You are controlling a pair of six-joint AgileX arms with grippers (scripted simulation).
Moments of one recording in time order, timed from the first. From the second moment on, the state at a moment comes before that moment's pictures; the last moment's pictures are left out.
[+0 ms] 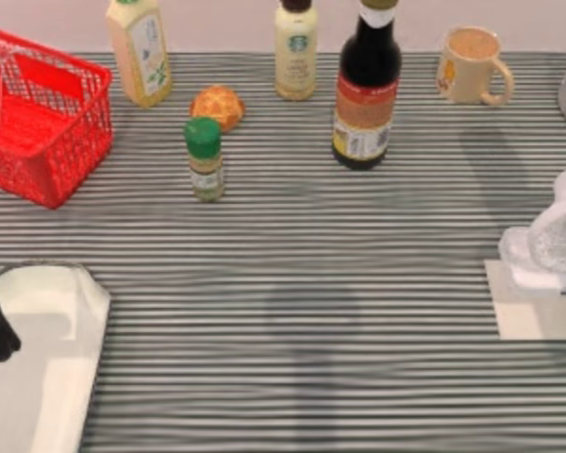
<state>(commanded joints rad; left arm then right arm) 0.00 0.00 0.00 0.00 0.00 0.00 0.17 1.81 1.59 -1.38 0.00 1.74</state>
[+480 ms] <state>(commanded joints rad) 0.00 0.00 0.00 0.00 0.00 0.00 0.17 1.81 1.50 -1.28 0.00 1.74</state>
